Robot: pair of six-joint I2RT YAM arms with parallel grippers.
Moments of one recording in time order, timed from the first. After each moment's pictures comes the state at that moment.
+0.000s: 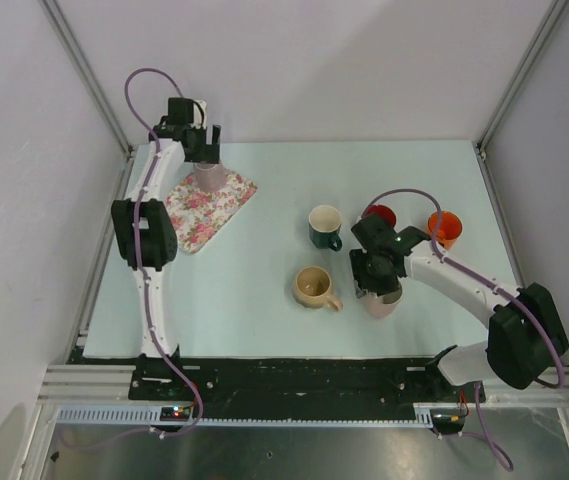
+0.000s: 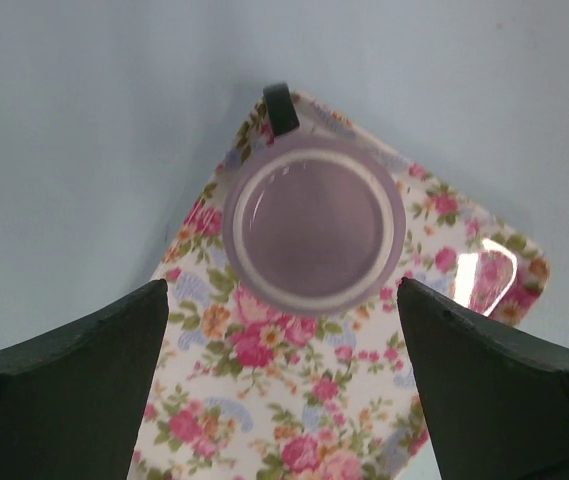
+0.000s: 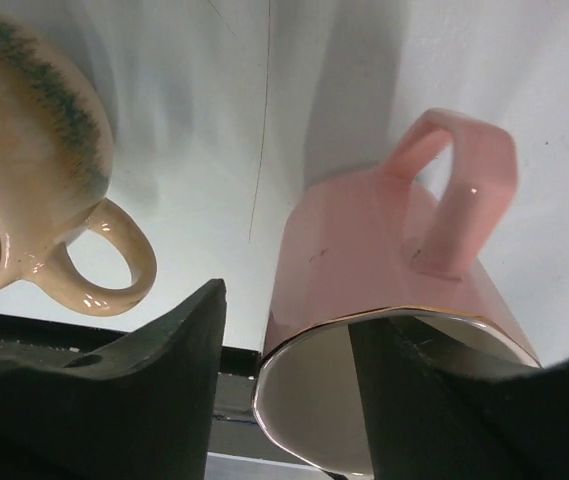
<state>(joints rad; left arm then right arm) -0.05 2.29 2.20 -0.72 -0.05 0.06 0.61 1.39 0.98 -0.86 0.05 0.48</state>
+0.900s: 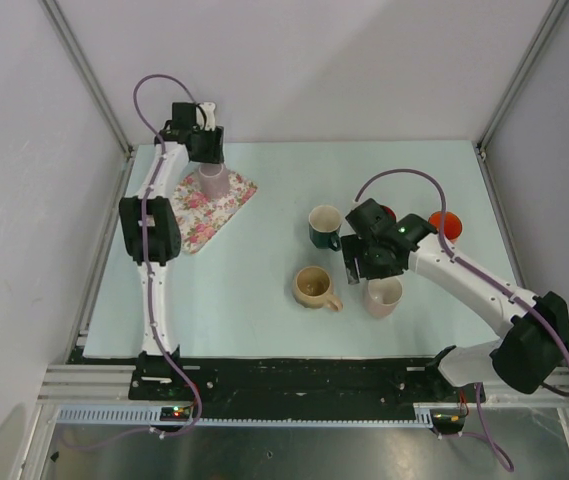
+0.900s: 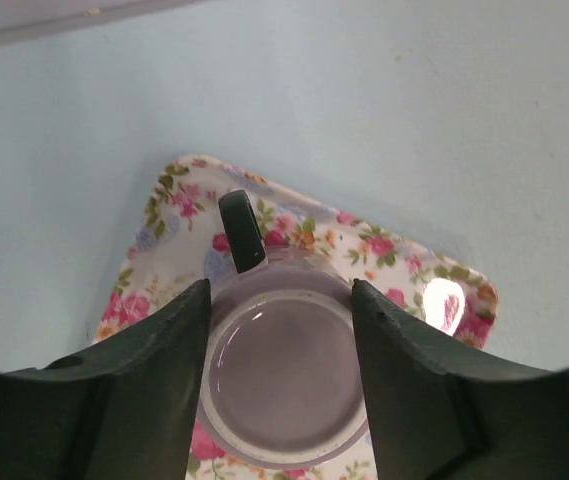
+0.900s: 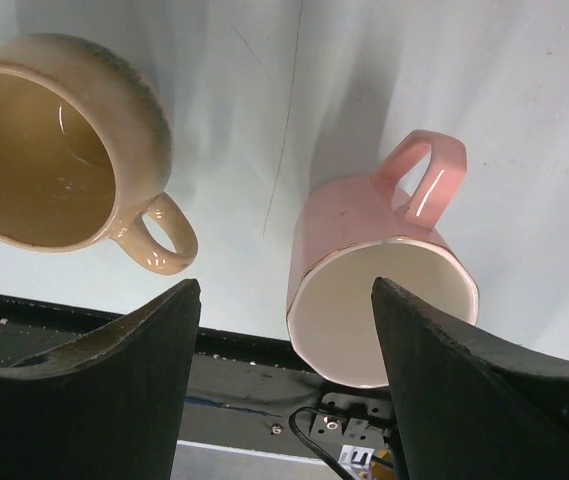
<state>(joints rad) -0.04 2.45 2.32 -0.63 0.16 0.08 0.68 1.36 1.18 -0.99 0.14 0.45</state>
